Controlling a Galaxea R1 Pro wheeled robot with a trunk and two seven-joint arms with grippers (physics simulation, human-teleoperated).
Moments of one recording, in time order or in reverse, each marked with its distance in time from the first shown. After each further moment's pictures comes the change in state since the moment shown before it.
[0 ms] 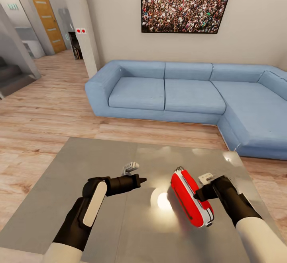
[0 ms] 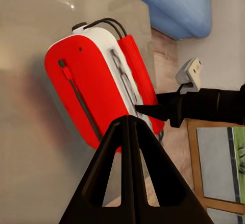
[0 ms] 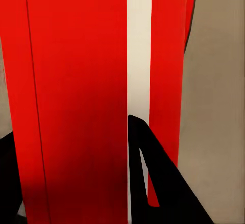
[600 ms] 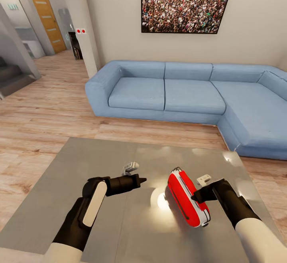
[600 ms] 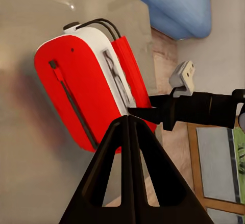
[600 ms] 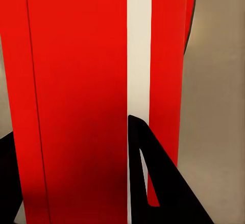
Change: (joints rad) left arm 0.000 0.000 0.001 0.000 0.000 0.000 0.000; right arm -0.001 0.001 0.001 0.066 -0.056 -0.098 -0.020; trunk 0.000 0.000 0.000
